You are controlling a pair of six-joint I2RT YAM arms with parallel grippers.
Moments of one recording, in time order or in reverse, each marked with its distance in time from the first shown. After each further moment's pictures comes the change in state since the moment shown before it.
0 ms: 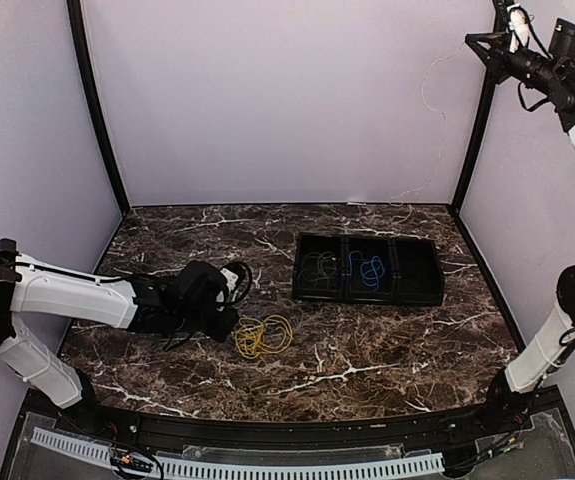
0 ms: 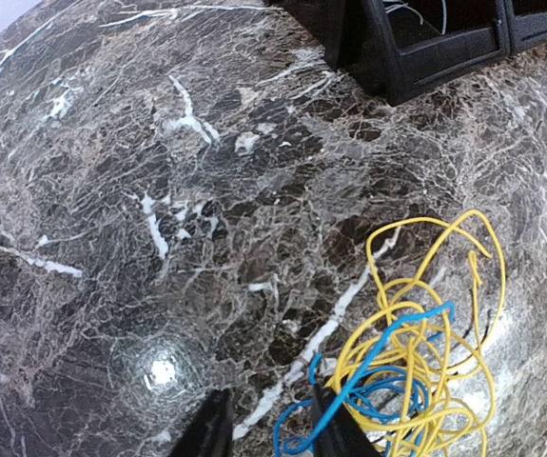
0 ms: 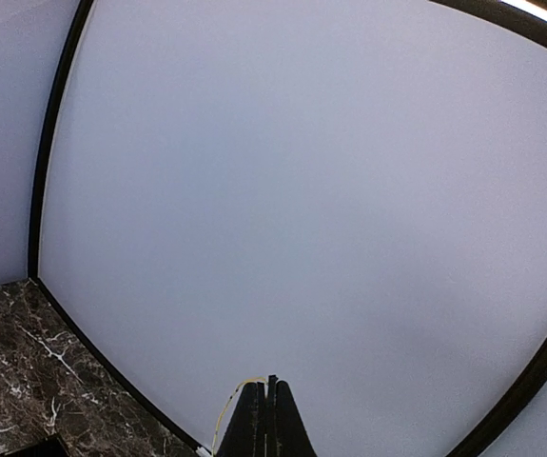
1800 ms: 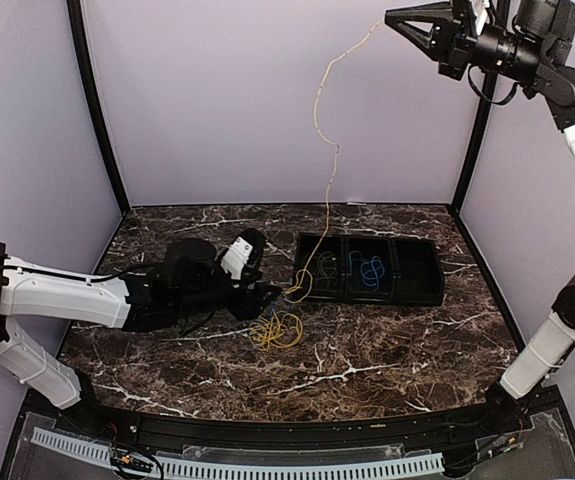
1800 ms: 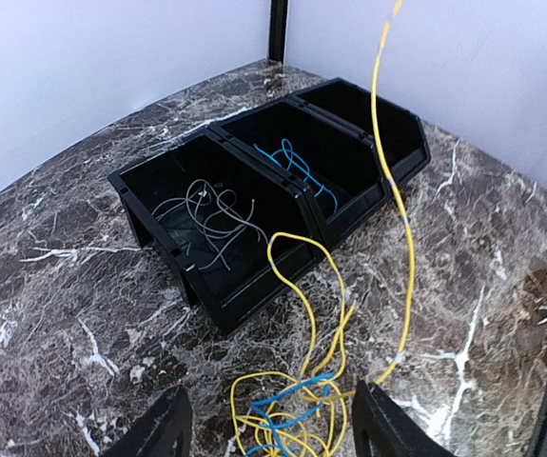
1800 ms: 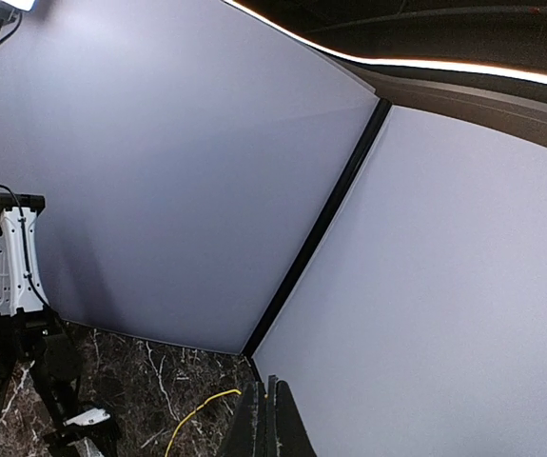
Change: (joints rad) left arm -0.034 -0.106 -0.002 0.399 0.188 0.105; right arm 0.533 -0.005 0.157 -0.143 -0.181 -0.066
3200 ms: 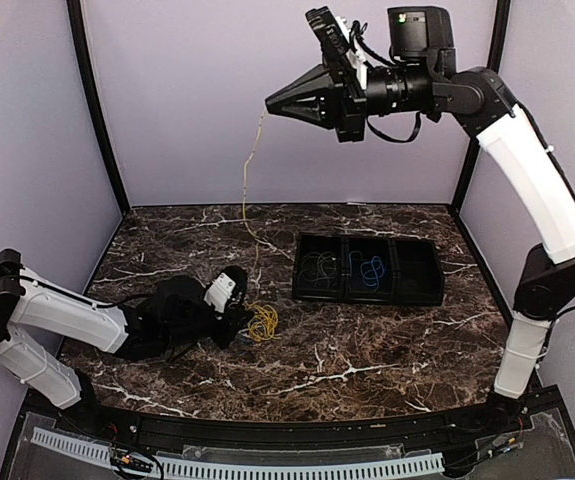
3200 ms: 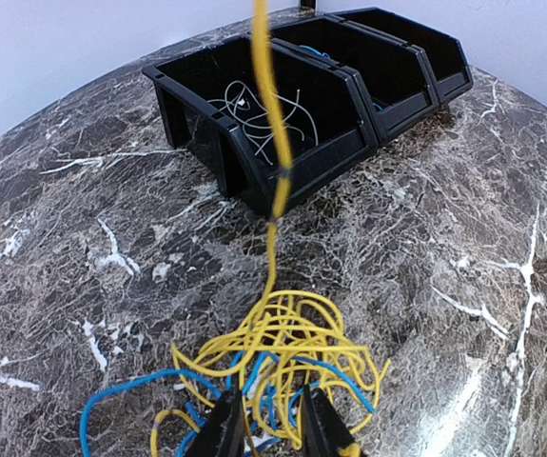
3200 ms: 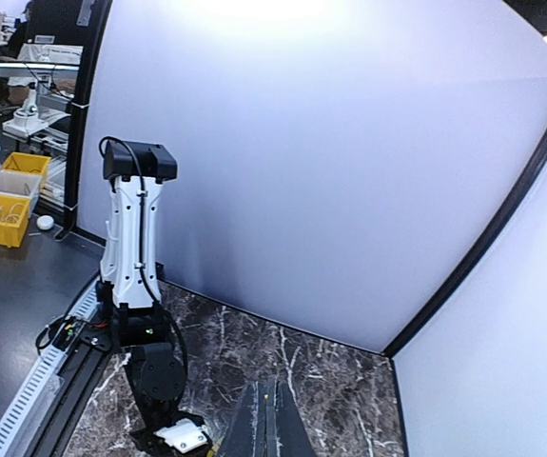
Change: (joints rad) left arm 0.011 0.056 -0.248 0.208 -0.055 0.056; right arm 0.340 0.261 0.094 -0.198 -0.045 -0.162
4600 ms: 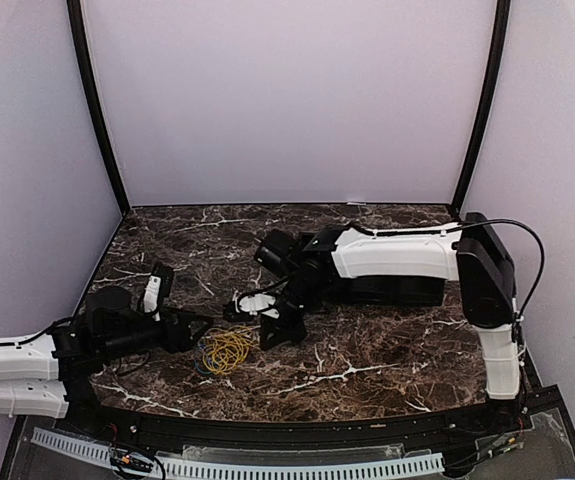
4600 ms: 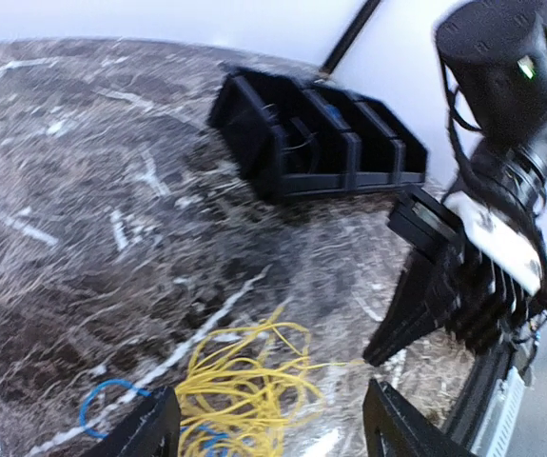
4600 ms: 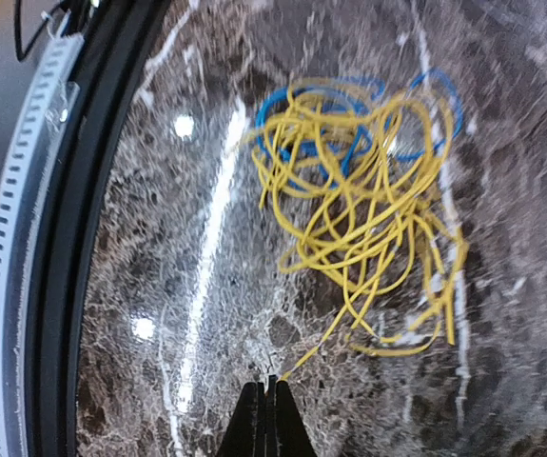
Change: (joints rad) left arm 0.128 -0.635 -0.246 -0.320 0.132 -0.451; right arm 0.192 0.274 -0.813 0.024 0.338 -0.100
